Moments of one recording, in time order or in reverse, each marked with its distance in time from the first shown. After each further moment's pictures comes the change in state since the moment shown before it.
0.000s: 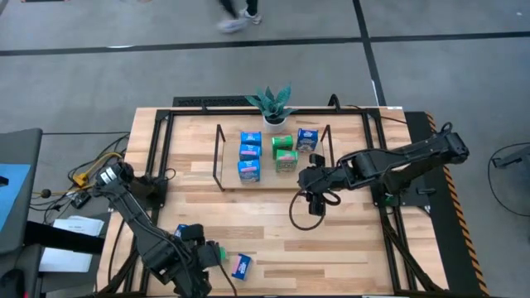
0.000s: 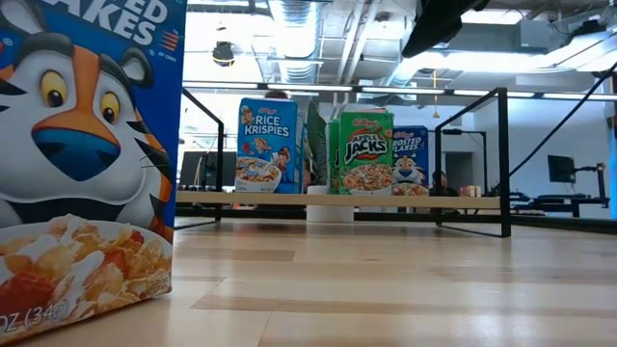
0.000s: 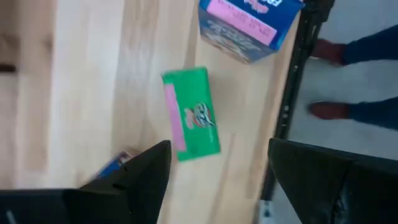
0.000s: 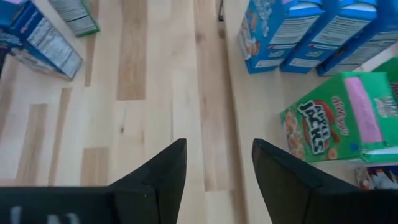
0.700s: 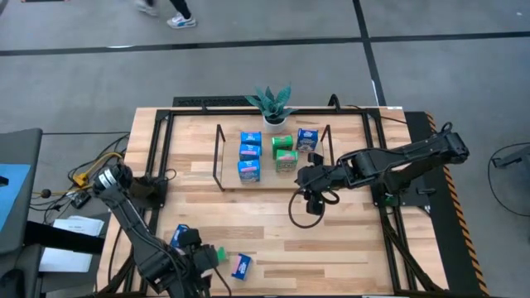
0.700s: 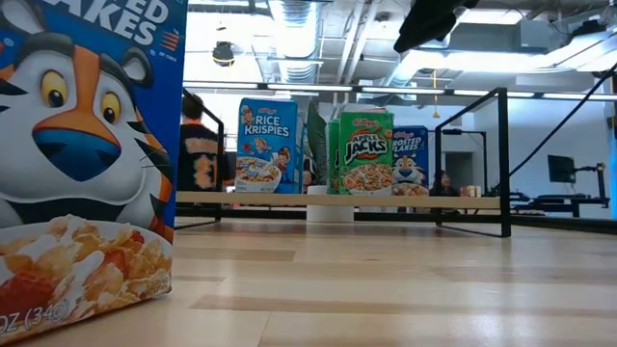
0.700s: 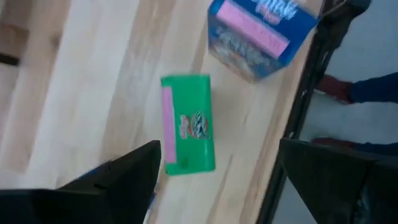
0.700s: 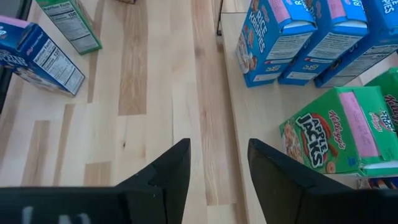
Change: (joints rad) left arm -0.060 0.004 -0.085 0.085 -0.141 -0.169; right arm -0.012 0.000 0.000 0.050 0.001 0.003
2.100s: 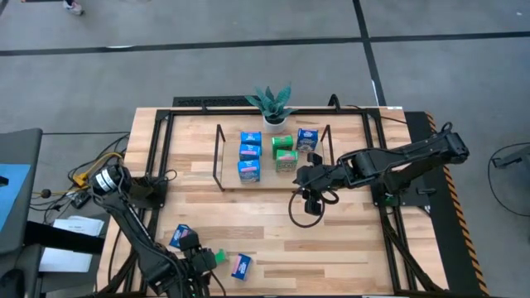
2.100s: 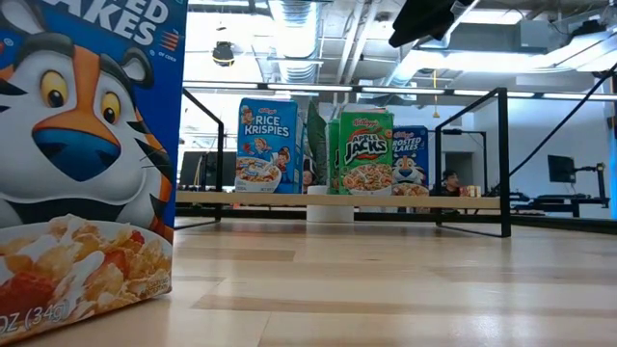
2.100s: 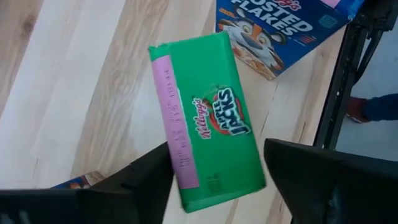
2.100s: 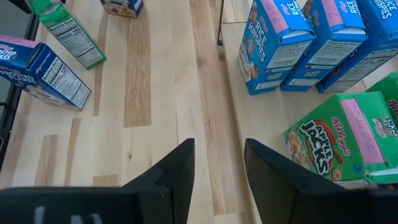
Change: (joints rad) left arm -0.064 -0.012 -0.293 0.276 -0.102 -0.074; right arm 0.000 0.000 0.000 0.034 0.000 0.033
